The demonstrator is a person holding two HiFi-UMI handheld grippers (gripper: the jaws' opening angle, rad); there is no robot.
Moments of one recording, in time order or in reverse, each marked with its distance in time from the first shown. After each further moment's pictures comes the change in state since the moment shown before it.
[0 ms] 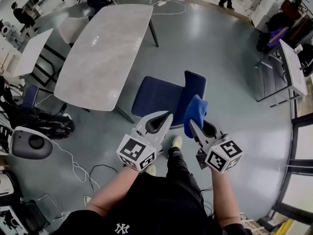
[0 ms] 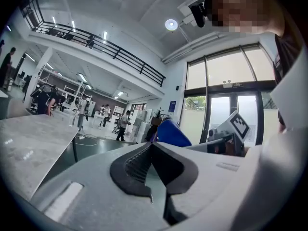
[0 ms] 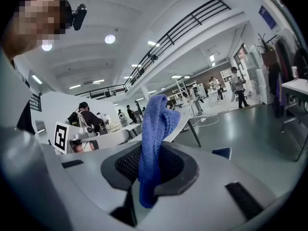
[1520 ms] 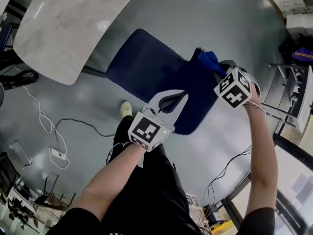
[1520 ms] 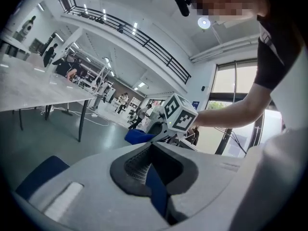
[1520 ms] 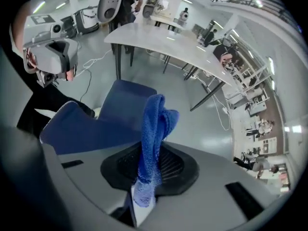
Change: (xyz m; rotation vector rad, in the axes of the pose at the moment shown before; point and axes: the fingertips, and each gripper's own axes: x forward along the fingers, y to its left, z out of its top) left arm 0.190 0.165 -0.197 -0.264 0.029 0.154; right arm 0.265 -0.342 -0.109 -1.077 1.105 0.108
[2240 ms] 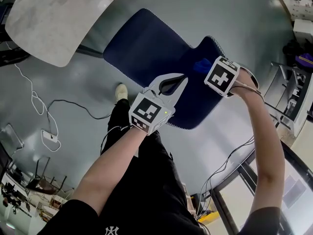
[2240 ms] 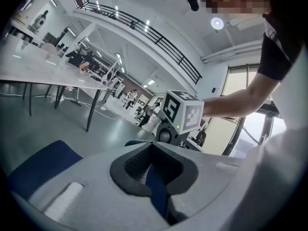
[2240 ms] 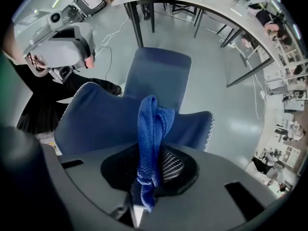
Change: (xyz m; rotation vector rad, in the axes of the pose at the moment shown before) left arm 0.010 0.046 -0.050 -0.116 0.019 0.080; right arm 0.054 0.071 -0.018 -0.128 0.388 0.347
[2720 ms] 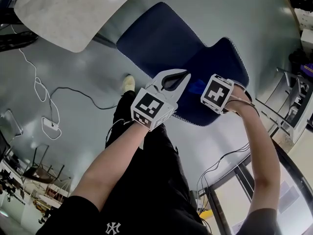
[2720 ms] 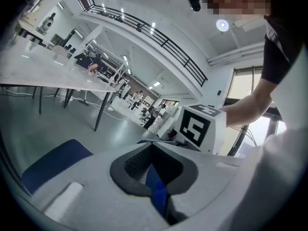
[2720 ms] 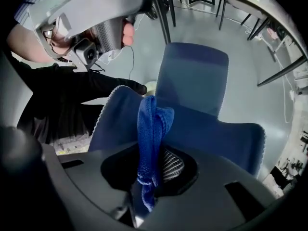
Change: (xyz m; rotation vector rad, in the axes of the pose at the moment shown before) left arm -0.052 0.039 0.004 -0.049 -0.013 0.063; right arm 0.015 0.113 0.034 -0.061 0.084 0.260
